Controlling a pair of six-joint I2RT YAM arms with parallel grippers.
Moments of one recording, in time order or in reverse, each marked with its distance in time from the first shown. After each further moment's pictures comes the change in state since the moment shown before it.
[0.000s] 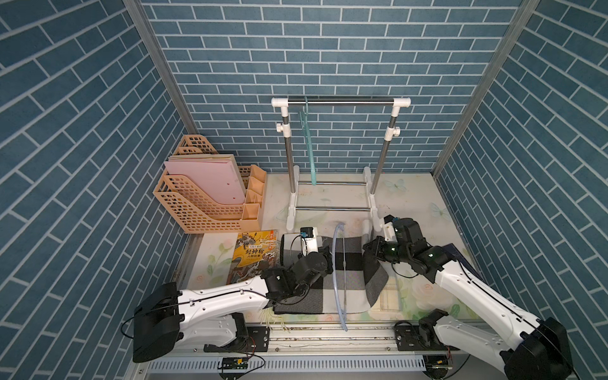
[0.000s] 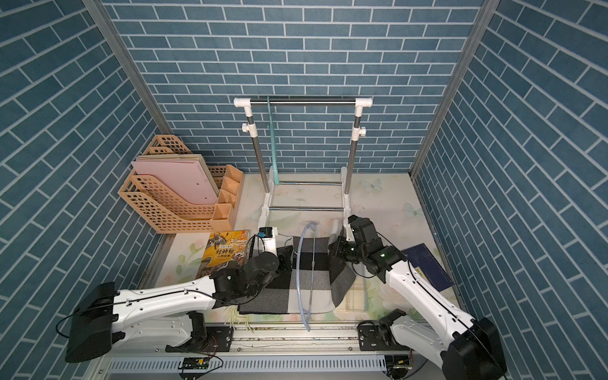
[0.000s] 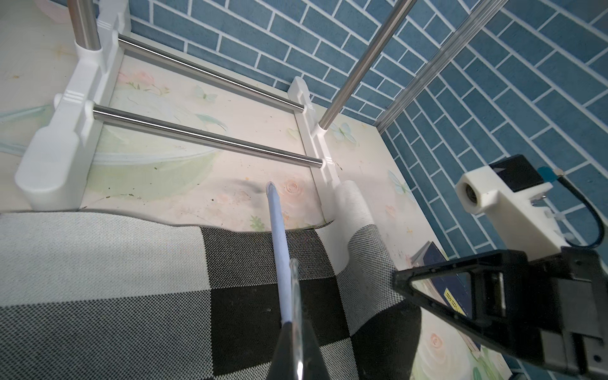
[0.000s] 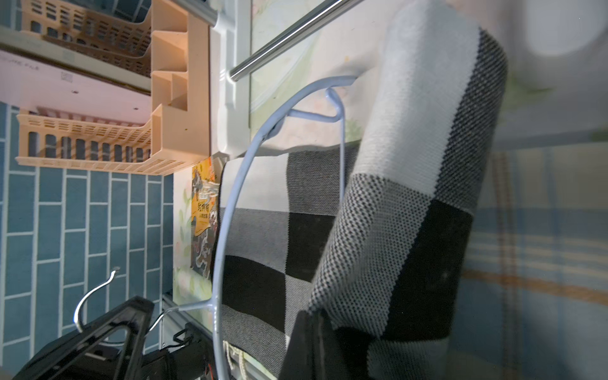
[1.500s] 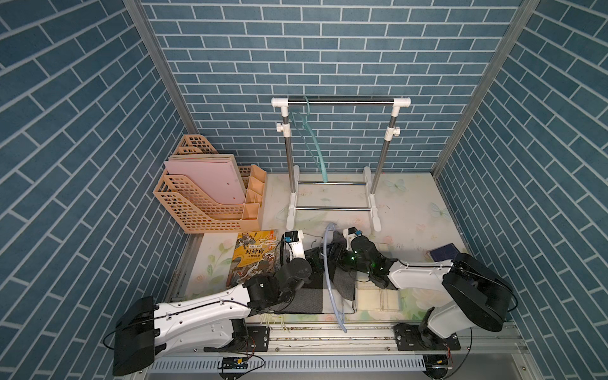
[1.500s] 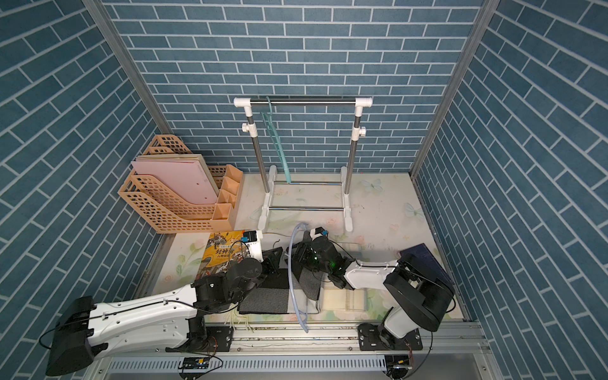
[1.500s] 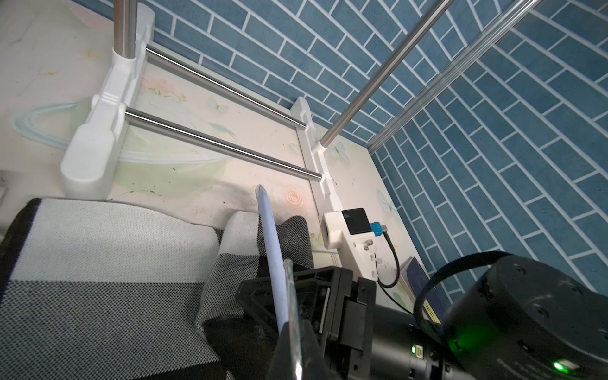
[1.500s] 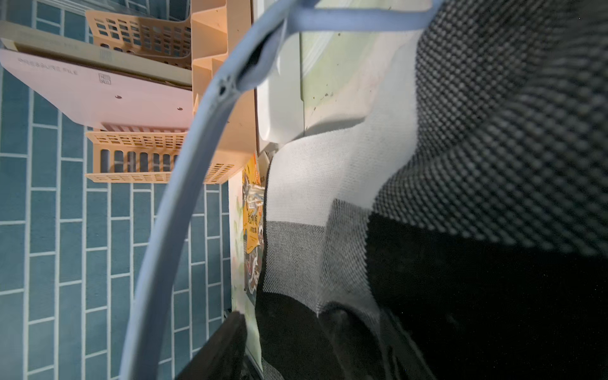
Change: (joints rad) left arm 0.000 -0.180 -0.110 -0.008 -0.013 -0.058; right arm 0.330 0.455 -0.149 0.842 0.174 0.407
